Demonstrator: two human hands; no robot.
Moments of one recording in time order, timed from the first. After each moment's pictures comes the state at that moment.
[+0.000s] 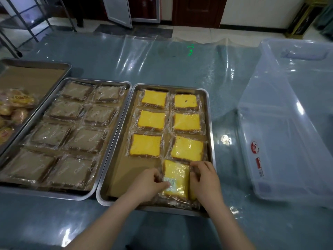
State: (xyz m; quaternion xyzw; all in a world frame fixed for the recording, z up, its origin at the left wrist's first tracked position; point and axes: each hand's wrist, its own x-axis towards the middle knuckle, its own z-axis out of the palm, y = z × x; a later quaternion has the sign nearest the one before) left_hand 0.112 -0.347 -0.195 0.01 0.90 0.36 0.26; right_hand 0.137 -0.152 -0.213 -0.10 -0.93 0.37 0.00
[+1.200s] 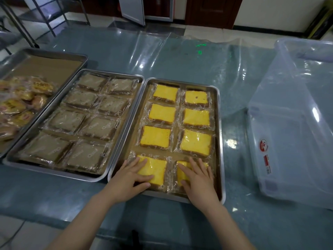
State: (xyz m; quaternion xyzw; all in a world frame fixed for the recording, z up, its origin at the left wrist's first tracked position) left_hand 0.139 -0.436 -0.218 0.20 0.94 0.22 0.18; right_hand 0.157 -0.175 -0.223 0.07 -0.97 0.19 -0.11
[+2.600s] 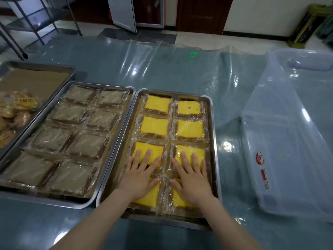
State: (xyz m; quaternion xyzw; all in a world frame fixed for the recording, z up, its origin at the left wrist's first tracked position) left_hand 0.072 -0.384 -0.239 0.18 0.97 0.04 0.15; right_hand 0.095 -0.170 -0.241 0.10 -0.99 0.07 -0.11
